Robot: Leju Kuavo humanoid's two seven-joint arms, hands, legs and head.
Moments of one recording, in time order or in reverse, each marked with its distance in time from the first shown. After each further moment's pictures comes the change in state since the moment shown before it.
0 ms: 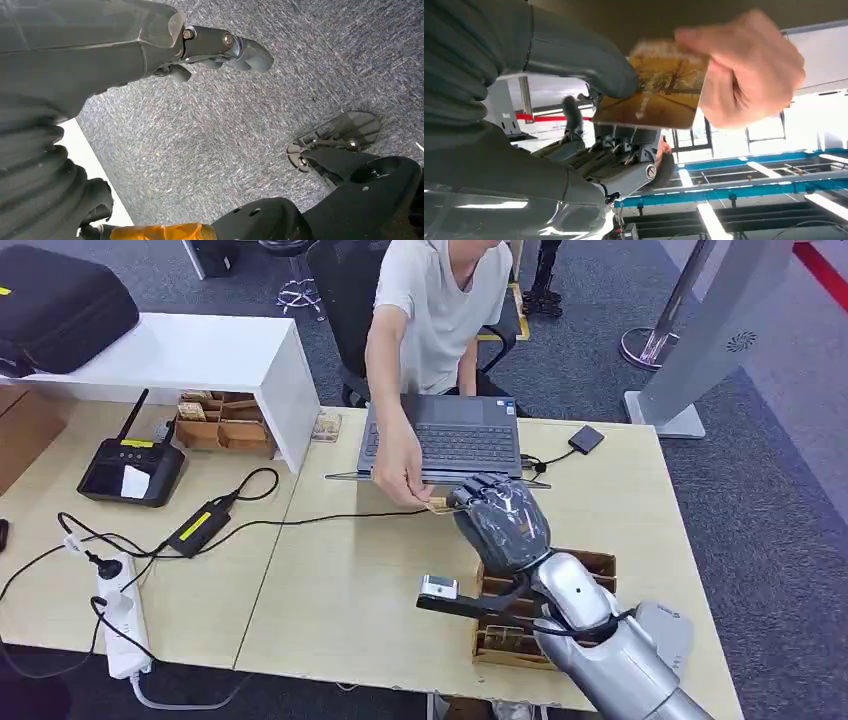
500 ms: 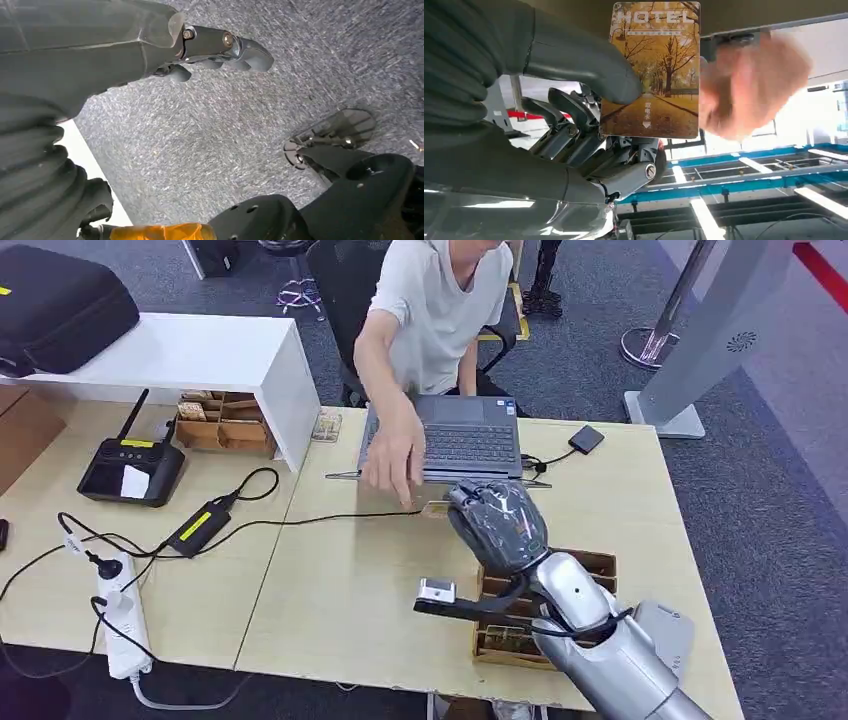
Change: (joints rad) left arm 0.000 0.000 0.008 0.000 0.003 -0.018 -0.013; right arm 0.000 0.003 0.000 -0.016 -0.009 0.003 -0.017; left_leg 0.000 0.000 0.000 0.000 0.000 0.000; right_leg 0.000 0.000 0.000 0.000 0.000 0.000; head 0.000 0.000
